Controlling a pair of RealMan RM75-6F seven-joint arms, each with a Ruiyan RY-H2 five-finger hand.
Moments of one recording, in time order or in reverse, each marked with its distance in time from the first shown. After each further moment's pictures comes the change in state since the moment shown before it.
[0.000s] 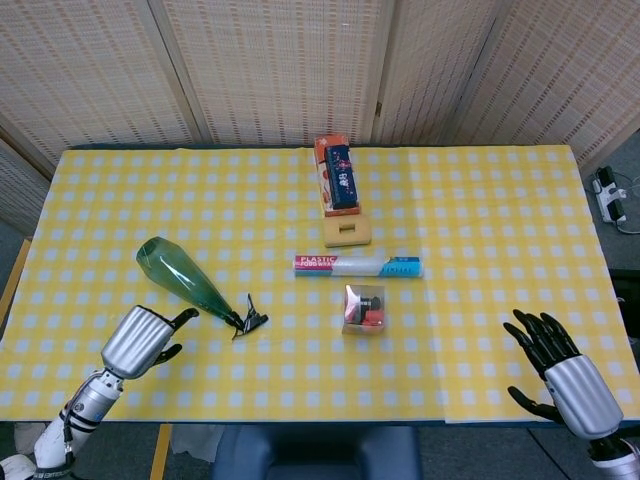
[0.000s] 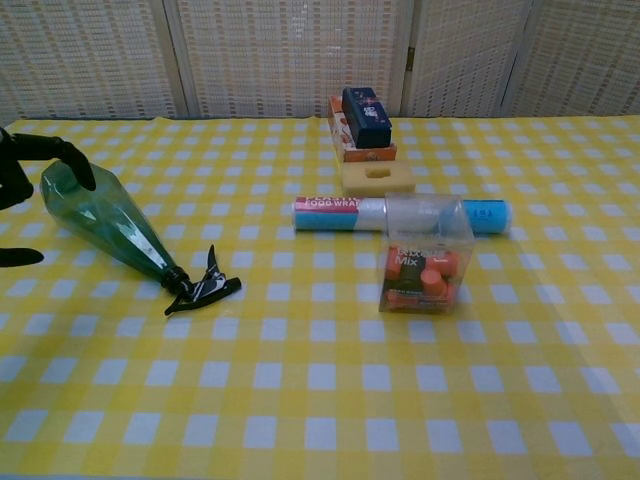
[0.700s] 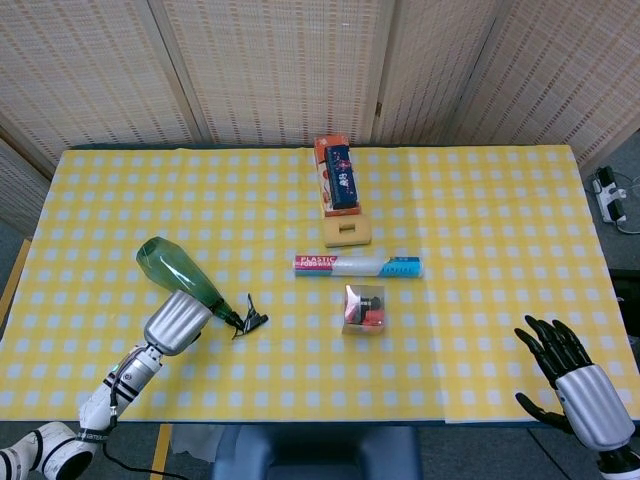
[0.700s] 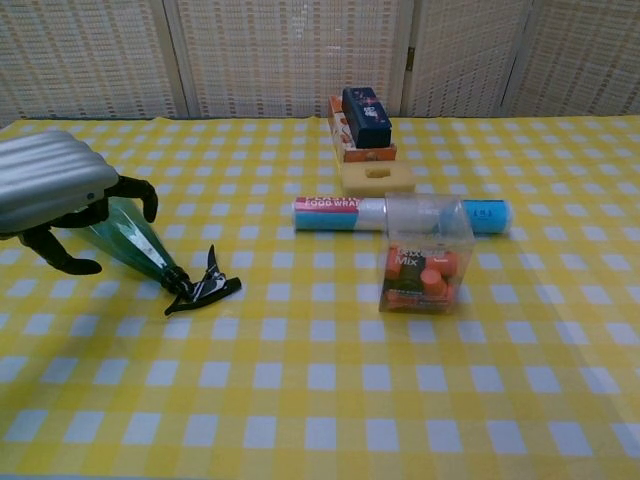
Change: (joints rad) left arm -0.142 -0.059 -0.053 -0.029 -0.226 -0.286 0.276; right arm -0.046 0.004 -0.019 0.002 -0.003 0.054 -0.005
